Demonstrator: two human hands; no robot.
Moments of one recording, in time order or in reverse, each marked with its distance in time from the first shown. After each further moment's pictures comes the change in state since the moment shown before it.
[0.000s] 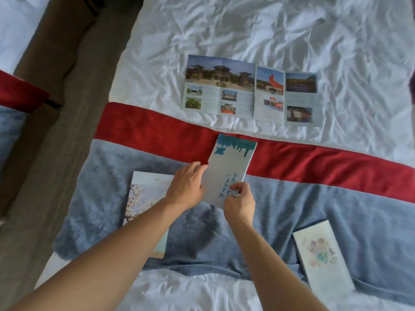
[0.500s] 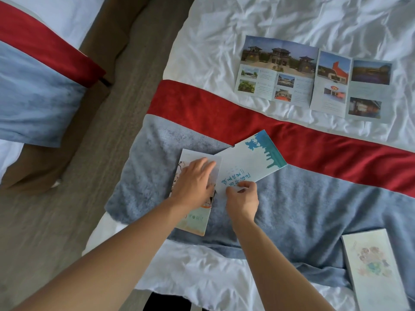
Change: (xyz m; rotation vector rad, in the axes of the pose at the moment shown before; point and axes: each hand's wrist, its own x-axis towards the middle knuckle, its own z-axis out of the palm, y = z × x) left_hand -0.087 -0.080 -0.005 0.086 0.091 -0.078; right_hand -0.056 0.010 0.100 0.067 -0.082 0.126
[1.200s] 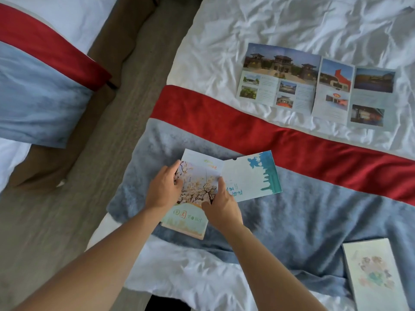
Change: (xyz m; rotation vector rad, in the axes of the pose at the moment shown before) left_hand -0.028 -0.045 -0.019 -0.210 0.137 -0.423; right_hand -0.019 -0.007 0.011 -0.658 -0.455 -0.415
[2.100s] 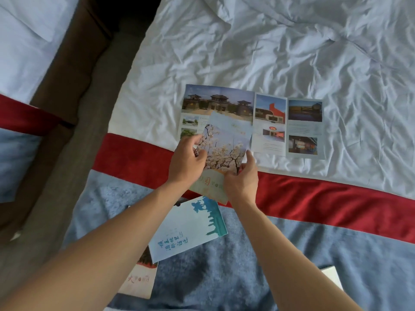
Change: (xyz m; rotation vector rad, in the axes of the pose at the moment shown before) left_hand 0.150 0.265 0.020 -0.360 0.066 0.204; right_hand 0.089 0.035 -0.236 0.548 0.587 0.092
